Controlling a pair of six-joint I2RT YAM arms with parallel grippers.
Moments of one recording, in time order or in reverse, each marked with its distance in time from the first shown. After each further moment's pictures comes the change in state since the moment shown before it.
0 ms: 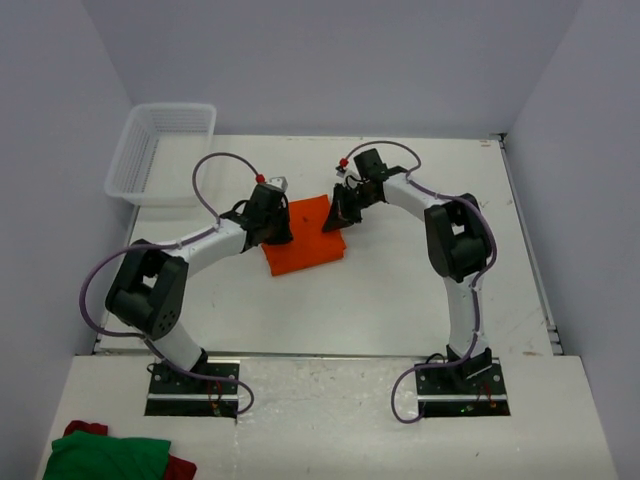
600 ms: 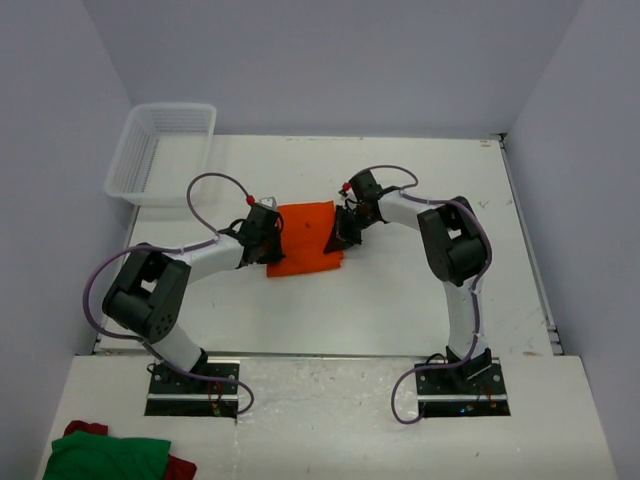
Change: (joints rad) left arm 0.000 -0.009 -0.167 0.036 -0.084 -0.062; right arm 0.044 -0.005 -0.188 0.077 0.108 0.145
